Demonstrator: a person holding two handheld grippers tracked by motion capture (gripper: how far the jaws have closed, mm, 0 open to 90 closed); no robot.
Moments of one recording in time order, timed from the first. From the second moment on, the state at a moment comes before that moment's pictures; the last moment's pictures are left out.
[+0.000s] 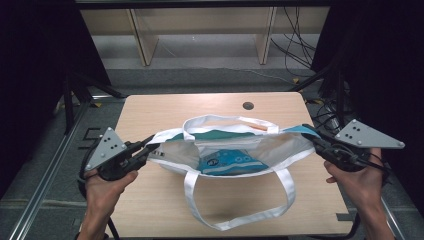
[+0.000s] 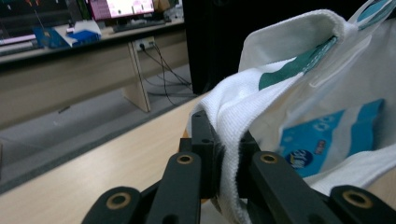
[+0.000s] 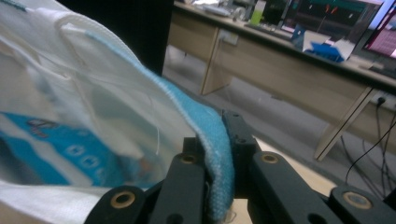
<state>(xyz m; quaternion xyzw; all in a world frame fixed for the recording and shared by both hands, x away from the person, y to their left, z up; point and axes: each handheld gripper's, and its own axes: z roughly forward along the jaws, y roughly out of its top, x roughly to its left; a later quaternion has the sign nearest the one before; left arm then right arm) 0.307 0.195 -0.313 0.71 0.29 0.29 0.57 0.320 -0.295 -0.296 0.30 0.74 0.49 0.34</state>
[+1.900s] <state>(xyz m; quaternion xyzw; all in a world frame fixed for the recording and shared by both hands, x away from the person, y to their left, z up) 0.383 0.187 -0.461 0.80 0.39 0.15 0.44 0.379 -0.290 -0.422 0.35 0.80 0.38 0.28</state>
